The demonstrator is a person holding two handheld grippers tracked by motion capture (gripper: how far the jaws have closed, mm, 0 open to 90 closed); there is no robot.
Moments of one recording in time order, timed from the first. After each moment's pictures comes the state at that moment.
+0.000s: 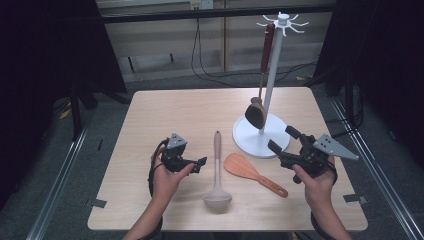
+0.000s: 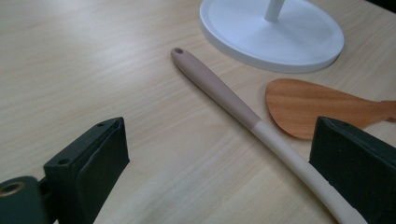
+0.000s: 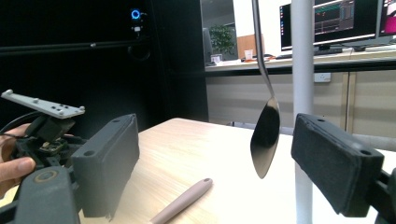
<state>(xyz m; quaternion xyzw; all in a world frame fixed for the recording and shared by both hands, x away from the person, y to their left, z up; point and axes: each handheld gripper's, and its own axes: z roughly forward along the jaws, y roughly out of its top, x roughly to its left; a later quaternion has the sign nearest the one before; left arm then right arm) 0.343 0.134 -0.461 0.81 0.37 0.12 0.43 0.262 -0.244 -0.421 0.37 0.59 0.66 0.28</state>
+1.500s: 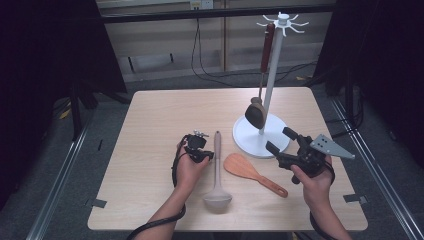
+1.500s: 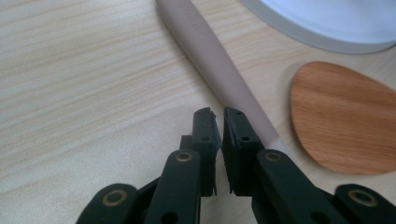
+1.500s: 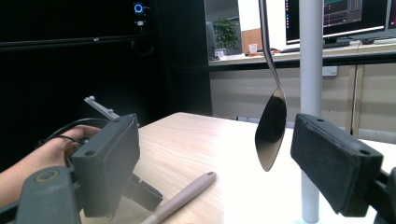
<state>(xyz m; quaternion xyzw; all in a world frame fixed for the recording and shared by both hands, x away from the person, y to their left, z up) 0.381 0.076 -0.489 0.83 0.45 0.06 0.32 0.266 -0.242 -0.426 0.37 0.60 0.66 0.27</state>
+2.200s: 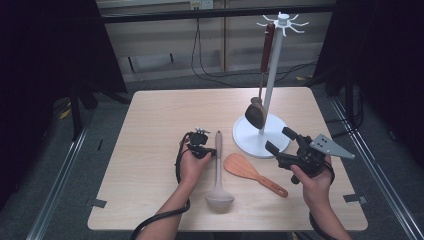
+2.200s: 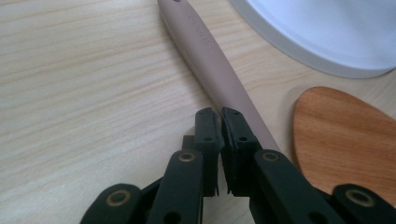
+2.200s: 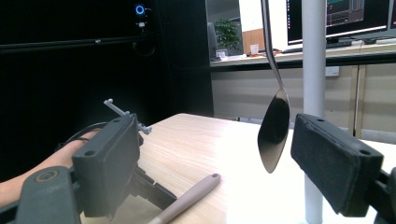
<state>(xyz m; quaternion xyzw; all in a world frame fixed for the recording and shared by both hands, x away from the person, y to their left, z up) 0.396 0.070 -0.494 0.82 0.46 0.03 0.35 0.266 -0.241 -0.426 0.37 0.60 0.66 0.26</state>
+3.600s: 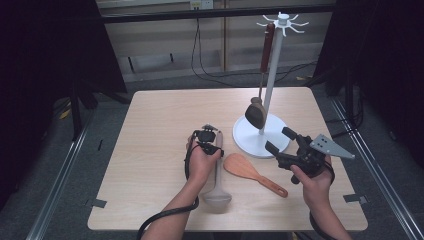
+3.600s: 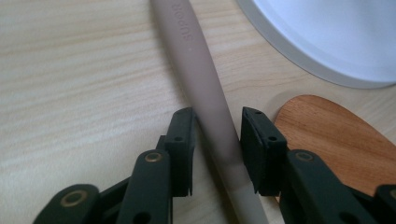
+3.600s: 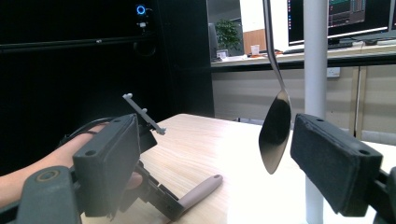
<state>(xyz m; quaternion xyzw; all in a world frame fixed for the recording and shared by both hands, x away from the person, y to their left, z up) 0.395 0.042 -0.481 0.81 0.52 0.02 0.28 0.265 -0.240 -0.425 0.37 0.60 0.66 0.26</state>
